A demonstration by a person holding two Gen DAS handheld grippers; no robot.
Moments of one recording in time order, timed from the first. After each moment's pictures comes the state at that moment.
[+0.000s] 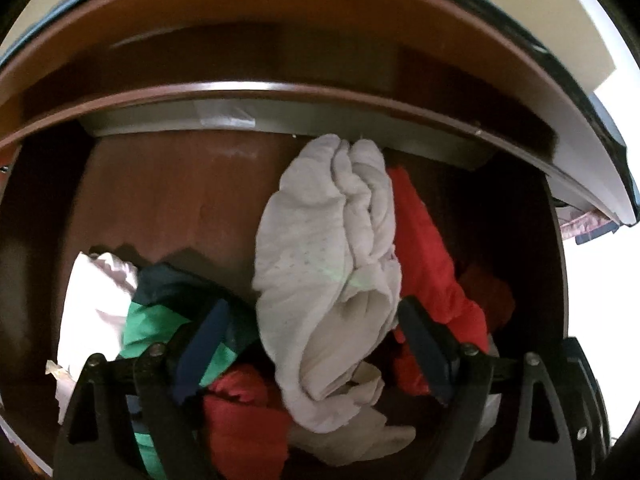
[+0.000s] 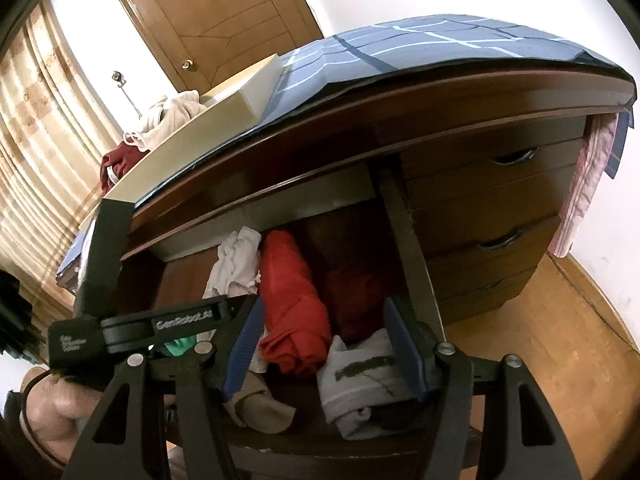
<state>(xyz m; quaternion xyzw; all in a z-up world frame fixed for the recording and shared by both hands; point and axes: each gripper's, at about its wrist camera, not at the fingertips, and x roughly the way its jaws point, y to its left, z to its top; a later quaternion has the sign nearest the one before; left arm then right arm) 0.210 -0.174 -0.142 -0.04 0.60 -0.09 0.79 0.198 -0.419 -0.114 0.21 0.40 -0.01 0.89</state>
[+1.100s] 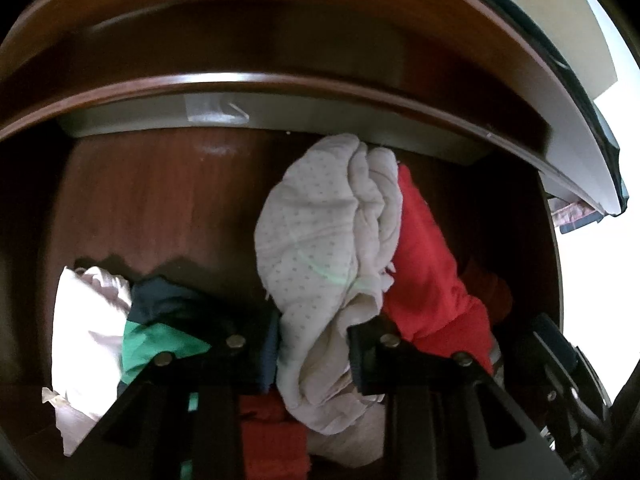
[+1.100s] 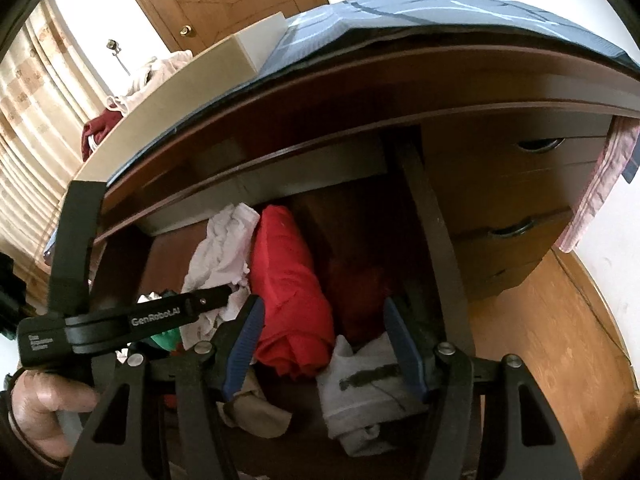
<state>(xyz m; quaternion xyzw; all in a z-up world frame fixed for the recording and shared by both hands) 0.212 -0.137 -0.139 -0.05 0.60 -0.14 0.78 0.233 -0.405 -0.133 0.18 0.45 0.00 0.87</state>
